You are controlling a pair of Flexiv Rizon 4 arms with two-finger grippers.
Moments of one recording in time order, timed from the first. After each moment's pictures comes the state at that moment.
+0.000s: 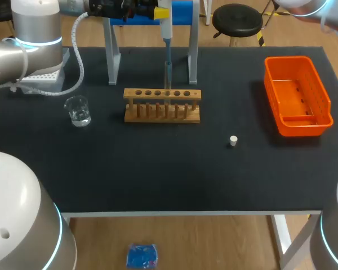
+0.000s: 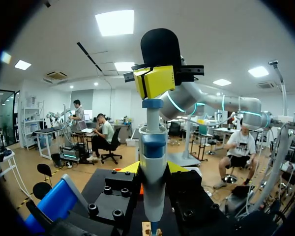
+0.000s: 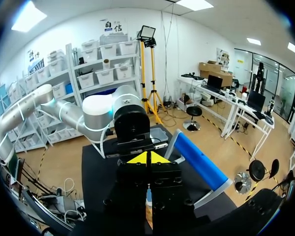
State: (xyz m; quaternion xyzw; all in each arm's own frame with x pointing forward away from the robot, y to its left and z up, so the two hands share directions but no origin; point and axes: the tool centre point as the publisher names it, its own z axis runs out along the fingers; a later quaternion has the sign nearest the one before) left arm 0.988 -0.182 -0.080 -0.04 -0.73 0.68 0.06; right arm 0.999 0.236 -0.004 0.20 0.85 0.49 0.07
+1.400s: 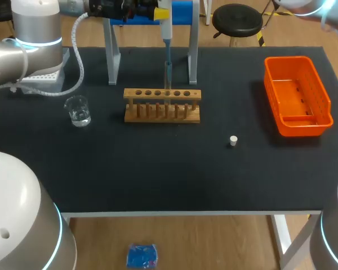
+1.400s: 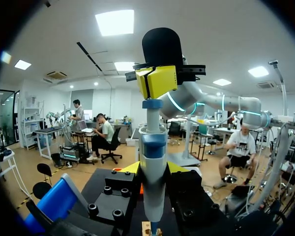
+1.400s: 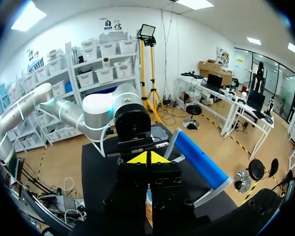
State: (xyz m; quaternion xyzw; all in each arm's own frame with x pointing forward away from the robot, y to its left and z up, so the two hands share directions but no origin) left arm 0.988 -0.182 -0.081 -0.04 -0.73 0.68 0.06; right arm 0.996 0.236 -0.007 0.20 0.85 0.48 0.07
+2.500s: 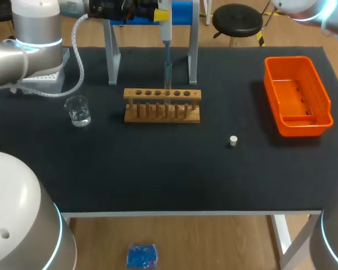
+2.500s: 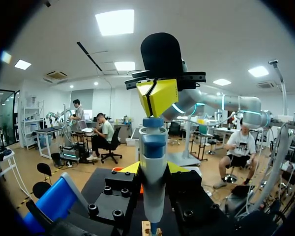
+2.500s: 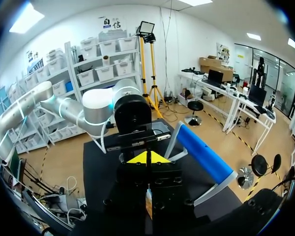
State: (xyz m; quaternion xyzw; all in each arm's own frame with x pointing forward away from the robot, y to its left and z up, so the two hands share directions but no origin) left arm 0.988 -0.182 -0.084 -0.04 -0.73 0.68 0.06; right arm 0.993 0.232 -0.027 0.21 0.85 0.47 0.06
